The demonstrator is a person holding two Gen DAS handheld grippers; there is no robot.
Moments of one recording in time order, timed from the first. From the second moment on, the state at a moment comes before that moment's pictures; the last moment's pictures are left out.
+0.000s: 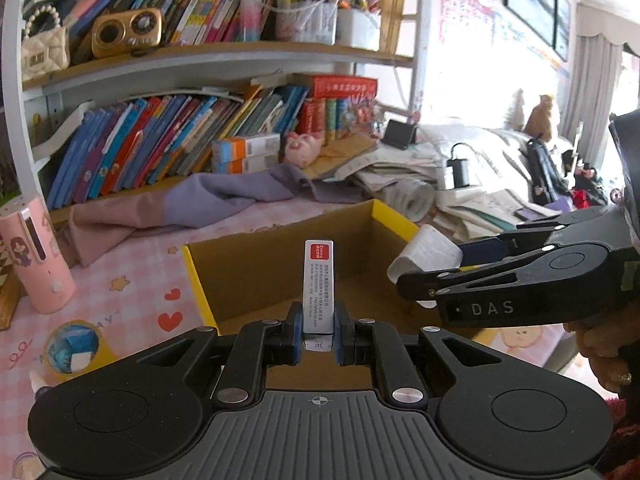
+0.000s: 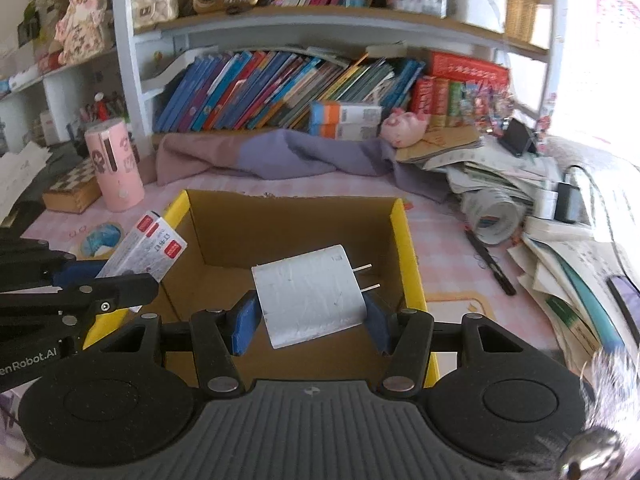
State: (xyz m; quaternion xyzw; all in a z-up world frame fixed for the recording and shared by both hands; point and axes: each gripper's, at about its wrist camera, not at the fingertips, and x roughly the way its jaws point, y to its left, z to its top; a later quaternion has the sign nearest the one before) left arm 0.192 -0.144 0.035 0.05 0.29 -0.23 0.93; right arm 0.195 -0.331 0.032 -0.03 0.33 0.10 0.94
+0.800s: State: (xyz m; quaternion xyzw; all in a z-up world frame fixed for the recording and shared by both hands) left arm 0.242 -0.181 -0.009 0.07 0.39 -0.14 0.91; right arm 0.279 -0.325 -0.022 -0.10 0.42 0.23 0.87
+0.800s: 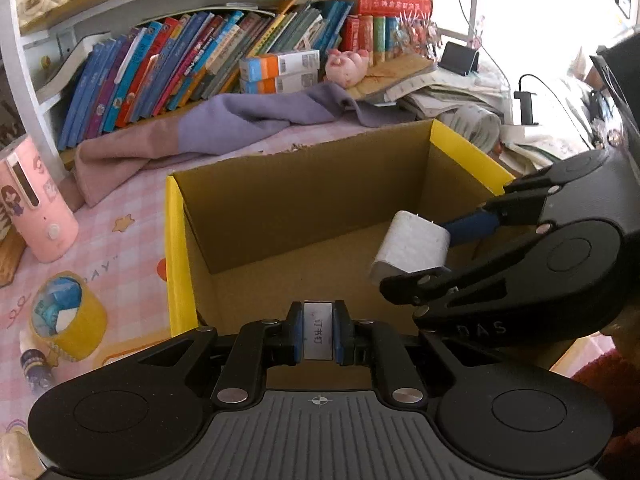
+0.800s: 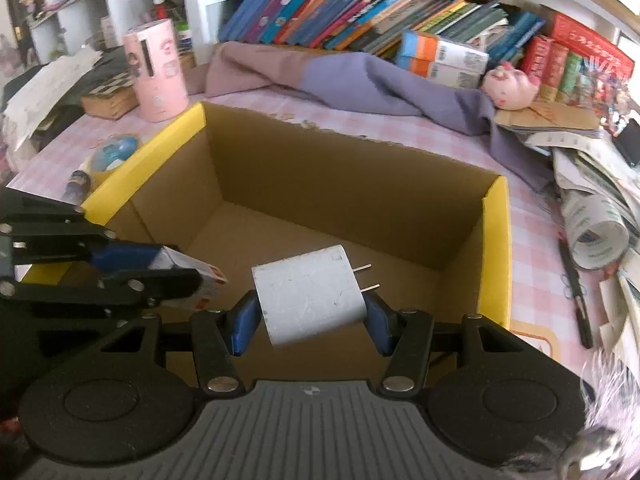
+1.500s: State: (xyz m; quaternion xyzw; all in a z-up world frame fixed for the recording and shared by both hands) left arm 0.212 -0.174 0.013 0.07 0.33 -0.08 0.94; right arm 0.263 -0.338 -0.007 -0.08 0.38 0.21 0.90
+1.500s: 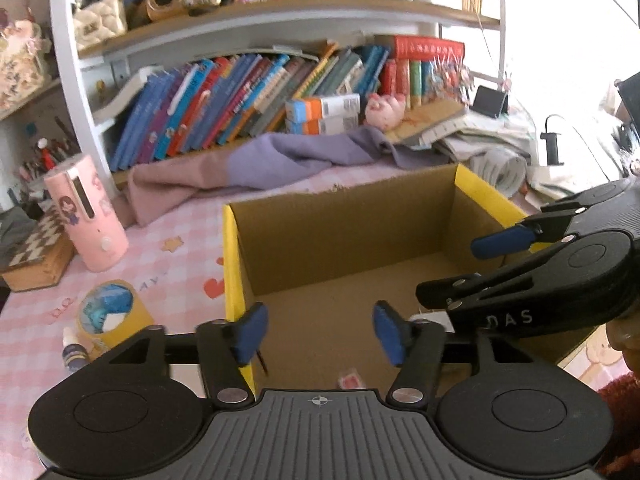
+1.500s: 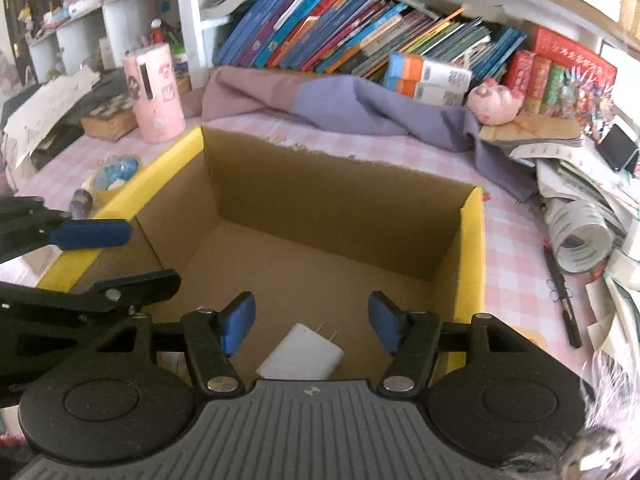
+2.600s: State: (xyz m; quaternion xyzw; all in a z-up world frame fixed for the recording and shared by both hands) left arm 0.103 -0.119 0.025 0.09 0.26 -0.17 0.95; right arm 0.129 -0.308 0.022 -0.02 0.30 0.08 0.95
